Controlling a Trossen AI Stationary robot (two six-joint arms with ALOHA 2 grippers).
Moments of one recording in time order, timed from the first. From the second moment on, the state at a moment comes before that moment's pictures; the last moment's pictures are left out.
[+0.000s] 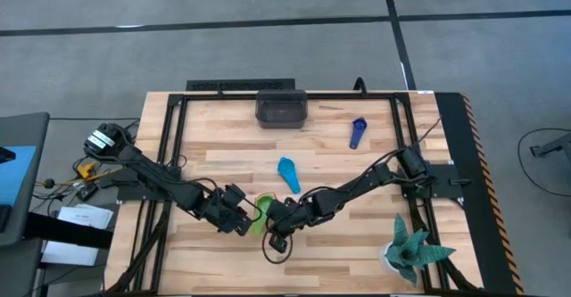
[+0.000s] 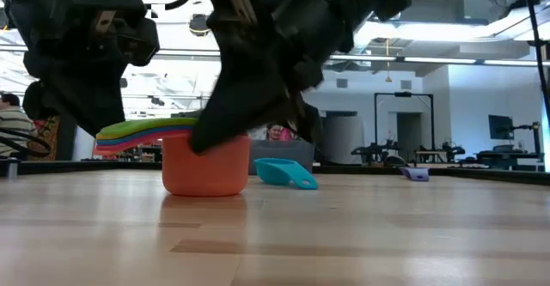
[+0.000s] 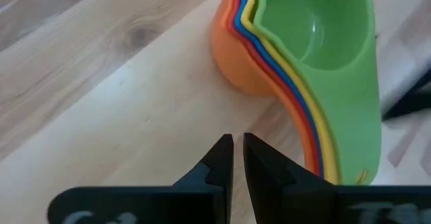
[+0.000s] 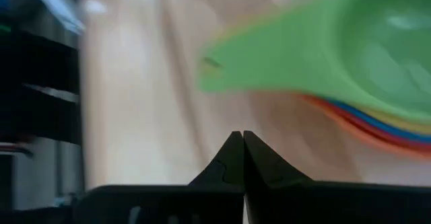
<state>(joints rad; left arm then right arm) -0.52 1.47 0.74 -0.24 -0.37 -1.28 0.34 2.11 1.42 -0.05 0.03 0.79</state>
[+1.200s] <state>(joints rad) -0.50 1.56 0.73 -0.05 -0.27 -1.27 0.28 2.13 1.43 -0.01 0.00 0.78</state>
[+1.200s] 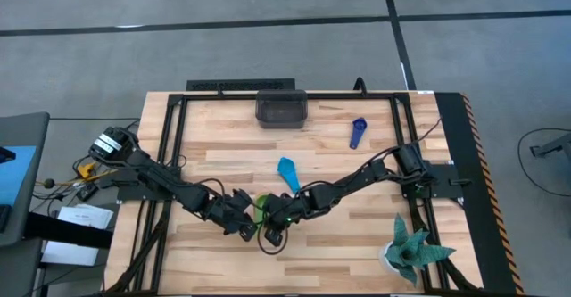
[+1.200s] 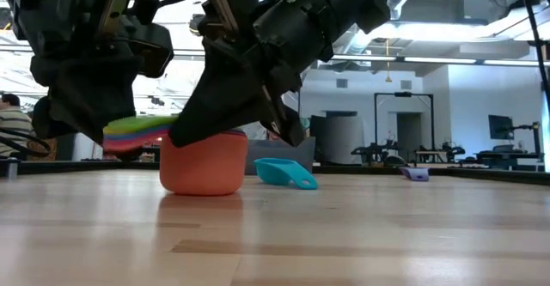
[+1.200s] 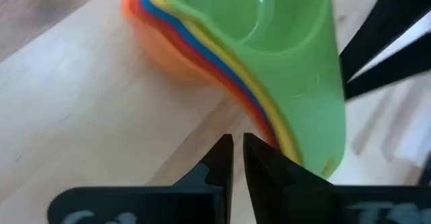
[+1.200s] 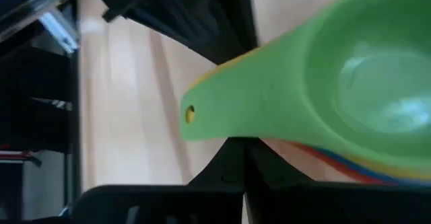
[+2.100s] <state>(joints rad) -0.50 1.56 0.77 -0.09 -0.22 -1.27 0.29 2.13 1.43 0.02 -0.04 0.78</state>
